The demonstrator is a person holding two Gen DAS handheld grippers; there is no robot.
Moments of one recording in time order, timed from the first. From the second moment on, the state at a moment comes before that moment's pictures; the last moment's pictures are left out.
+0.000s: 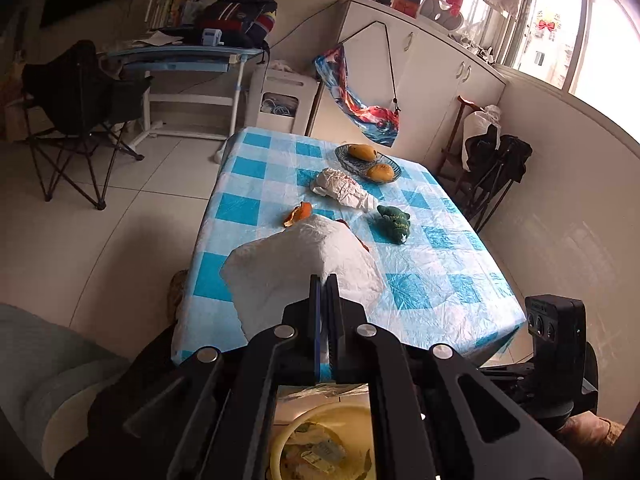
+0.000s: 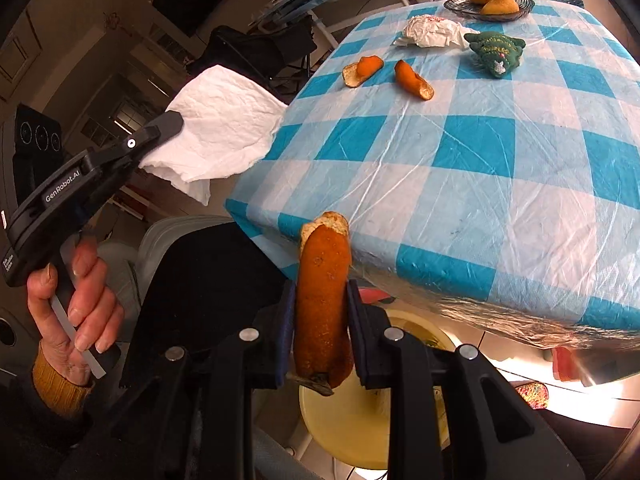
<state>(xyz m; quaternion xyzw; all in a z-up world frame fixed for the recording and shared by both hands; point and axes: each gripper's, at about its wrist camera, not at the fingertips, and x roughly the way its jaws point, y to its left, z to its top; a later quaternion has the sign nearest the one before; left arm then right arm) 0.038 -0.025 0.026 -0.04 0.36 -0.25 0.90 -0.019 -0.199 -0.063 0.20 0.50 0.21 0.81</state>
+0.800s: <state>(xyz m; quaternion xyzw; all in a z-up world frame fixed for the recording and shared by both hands) -0.068 -0.071 -0.053 0.09 0.48 -0.32 0.81 -0.077 -0.244 -0.039 0.28 0.38 0.08 0.88</state>
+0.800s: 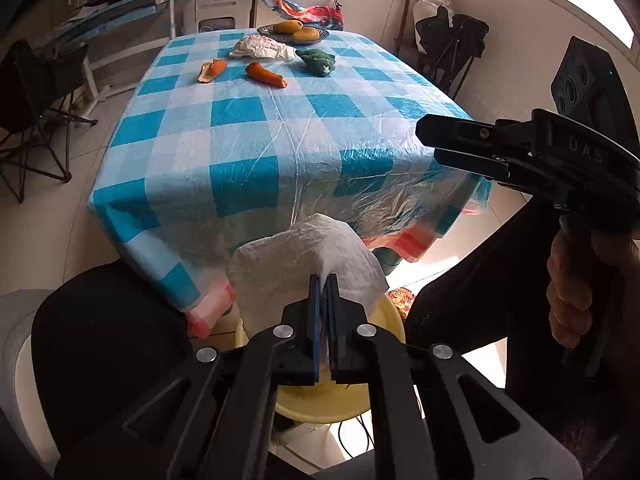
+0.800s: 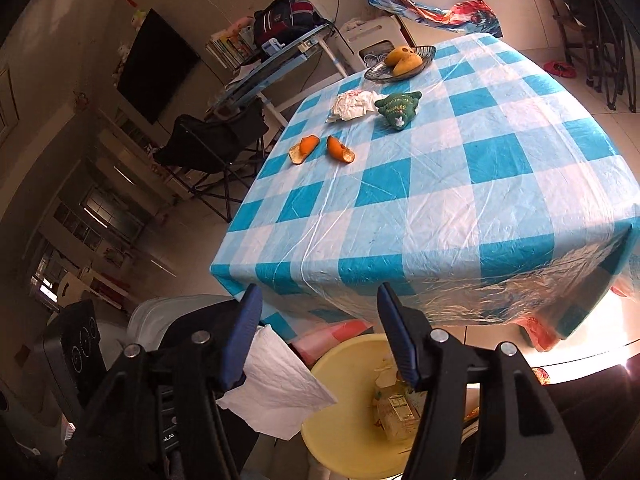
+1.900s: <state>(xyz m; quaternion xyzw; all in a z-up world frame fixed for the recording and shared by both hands) -0.059 -0.035 -0.011 0.06 0.37 -0.21 0.90 -0.087 -0.243 -0.024 0.24 0.33 0.03 0.91</state>
